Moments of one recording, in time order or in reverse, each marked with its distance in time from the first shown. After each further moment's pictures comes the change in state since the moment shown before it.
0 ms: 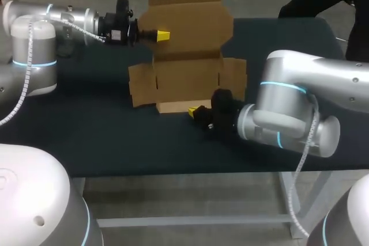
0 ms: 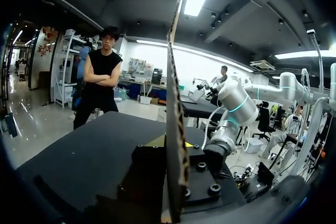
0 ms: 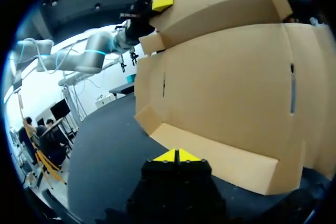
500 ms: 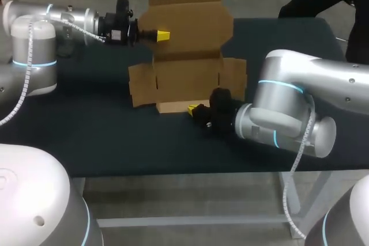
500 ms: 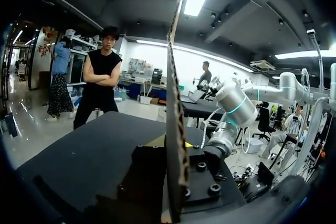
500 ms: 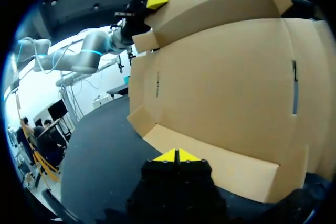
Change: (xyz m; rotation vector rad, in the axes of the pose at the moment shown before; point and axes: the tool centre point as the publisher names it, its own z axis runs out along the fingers) left arm 0.000 0.000 0.000 0.000 0.000 0.000; right arm -0.008 0.001 0.009 -0.009 -0.022 0.000
